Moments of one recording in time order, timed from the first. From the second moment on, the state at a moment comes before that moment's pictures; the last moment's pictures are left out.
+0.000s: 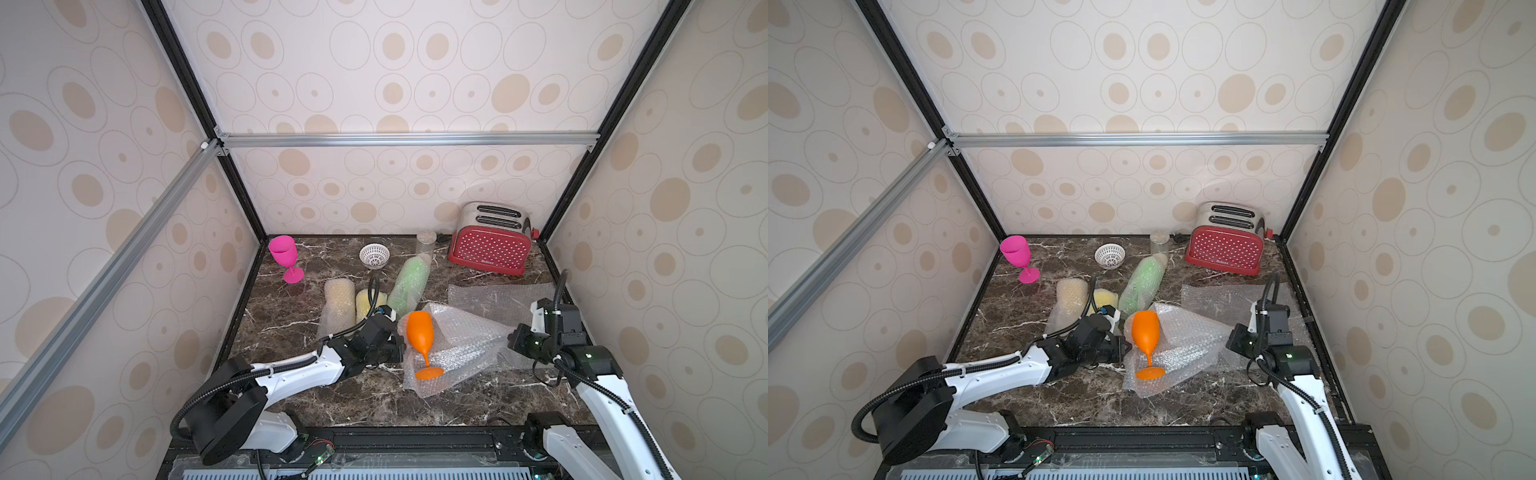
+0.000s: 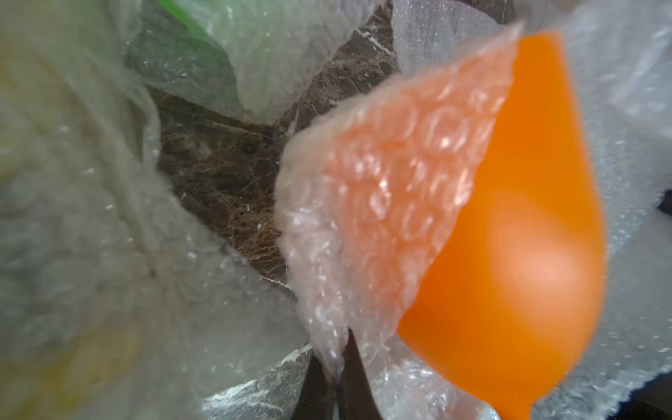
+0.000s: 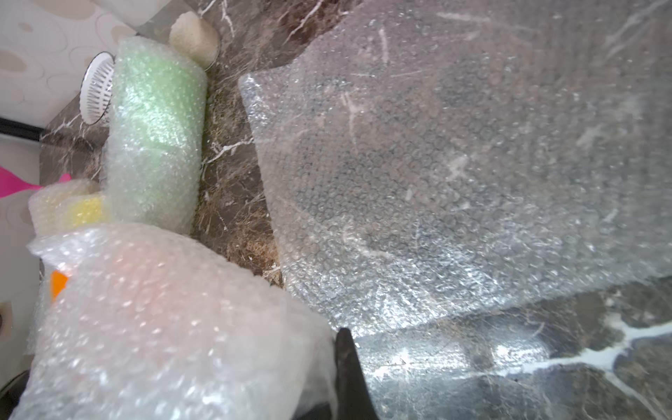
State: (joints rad) left arm -0.84 1.34 0.63 -0.04 0.07 -0.81; right arm 0.01 0.77 0.73 -0.86 -0.18 0.50
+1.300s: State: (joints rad) left arm -0.84 1.48 0.64 0.04 0.15 -0.85; right arm -0.05 0.86 0.93 -1.04 -0.08 0.43
